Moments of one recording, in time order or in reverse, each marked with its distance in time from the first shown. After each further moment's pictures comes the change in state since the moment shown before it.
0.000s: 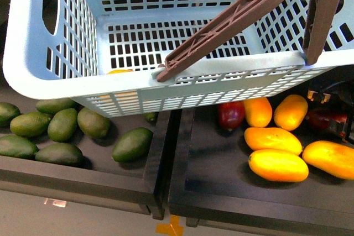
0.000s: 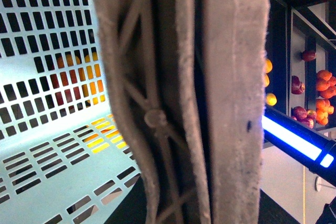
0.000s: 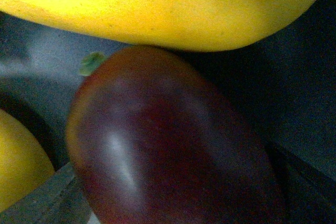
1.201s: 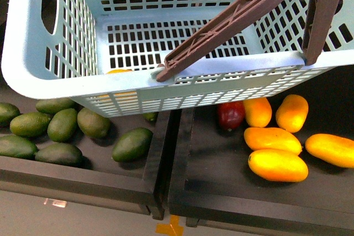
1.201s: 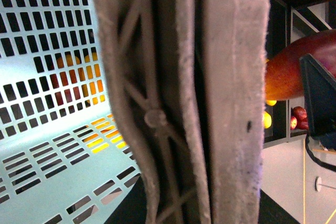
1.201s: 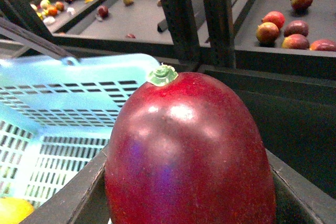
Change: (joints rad) left arm 0.000 0.000 0.000 0.000 0.000 0.000; right arm 0.021 -1.089 -0.723 0.771 -0.464 1.327
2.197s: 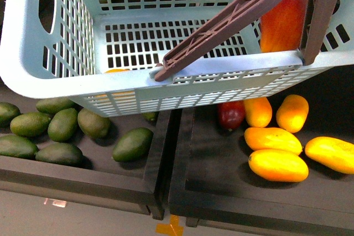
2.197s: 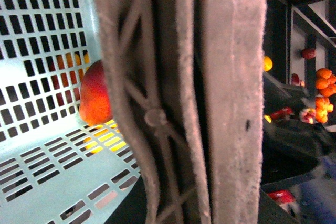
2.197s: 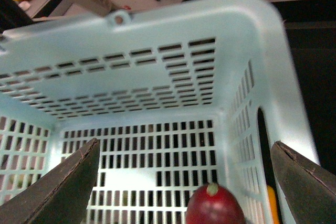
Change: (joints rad) left arm 0.000 0.001 -0.001 0.000 -0.002 -0.001; right arm 0.388 -0.061 -0.104 -0.021 0.534 0.180
